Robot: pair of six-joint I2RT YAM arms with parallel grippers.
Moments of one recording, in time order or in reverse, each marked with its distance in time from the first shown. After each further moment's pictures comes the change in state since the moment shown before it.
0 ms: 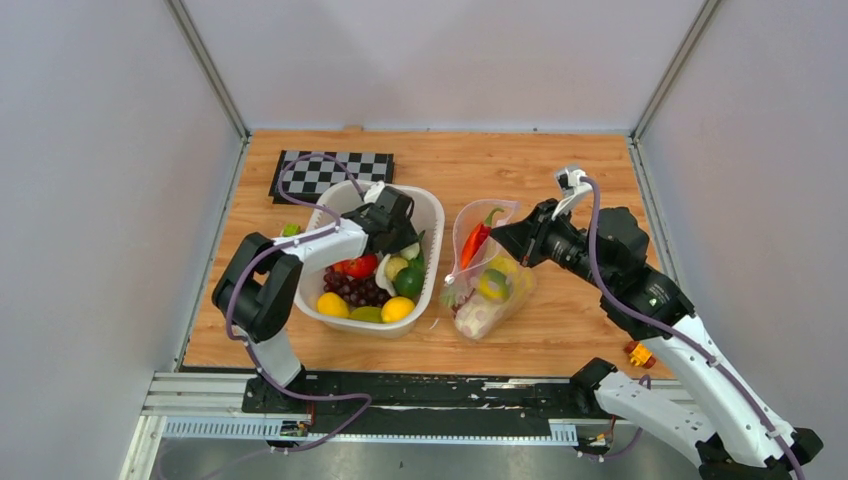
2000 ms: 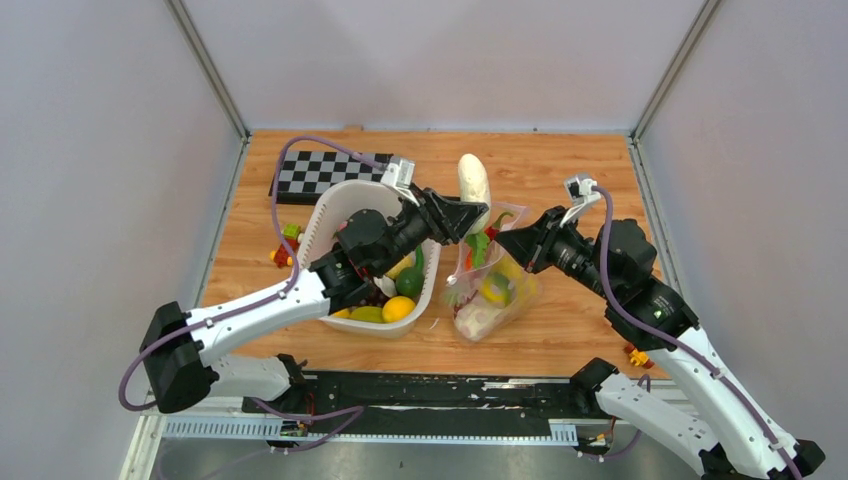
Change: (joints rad) left arm -0.368 -0.526 -0.114 0.714 0.087 0.306; right arm 0.000 -0.073 -0.066 0.033 0.013 0.049
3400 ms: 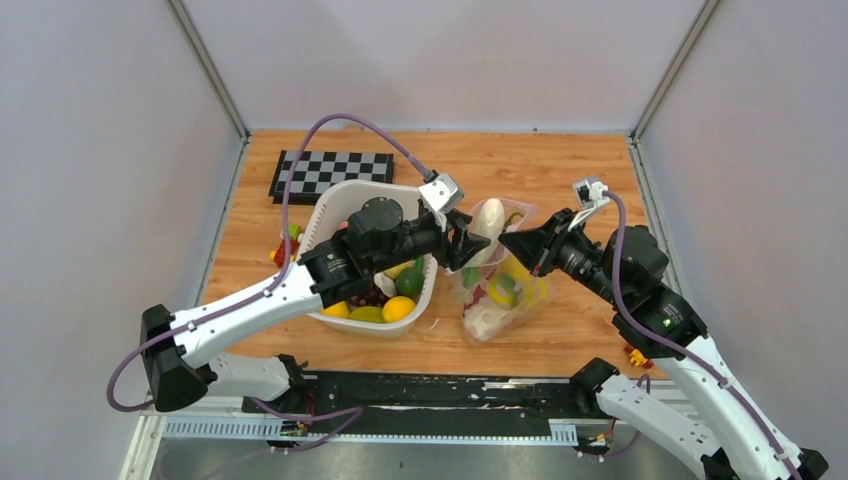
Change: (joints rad) left arm -0.053 0.015 0.164 -0.422 0.203 0.535; right arm 0.000 -0.045 0.000 0.000 0.002 -0.003
